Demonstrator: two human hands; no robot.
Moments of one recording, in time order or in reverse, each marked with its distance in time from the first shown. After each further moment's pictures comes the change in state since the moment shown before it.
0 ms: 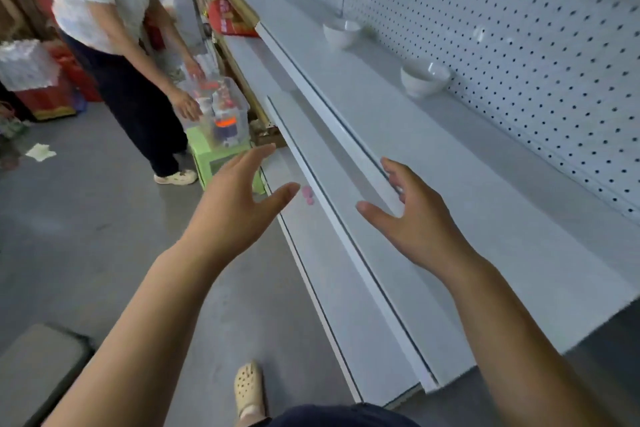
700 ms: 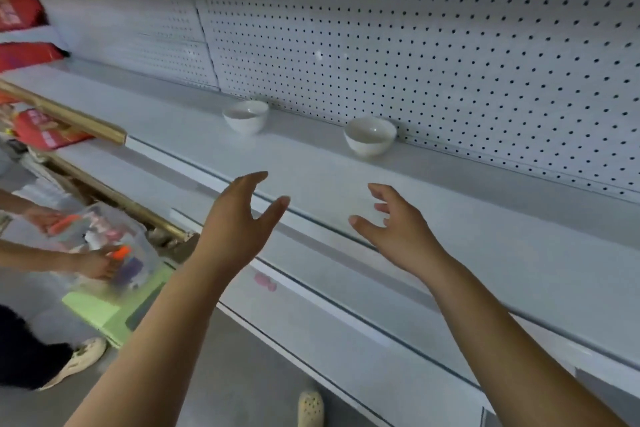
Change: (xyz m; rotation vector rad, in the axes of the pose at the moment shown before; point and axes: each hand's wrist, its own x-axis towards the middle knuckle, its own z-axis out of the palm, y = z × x) left_hand 0.326 -0.083 0.034 -0.112 -0.285 0.358; right_hand 0.215 -0.023 0.056 0.133 0.468 0.363
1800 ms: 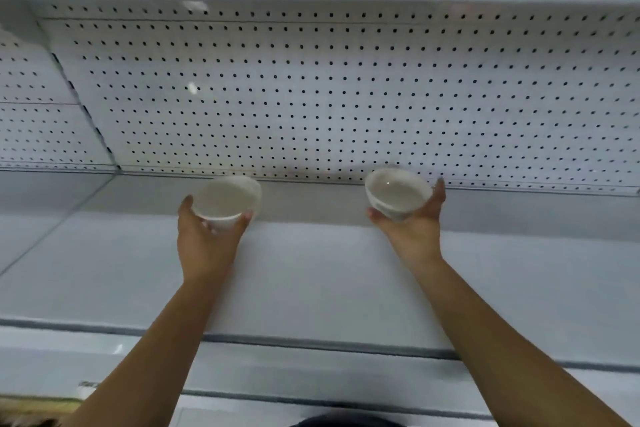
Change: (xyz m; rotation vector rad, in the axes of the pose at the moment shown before) left_hand 0.331 -0.186 0.084 -0.530 -0.064 -0.169; right_hand 0.242 0.010 0.097 0.159 0.943 0.315
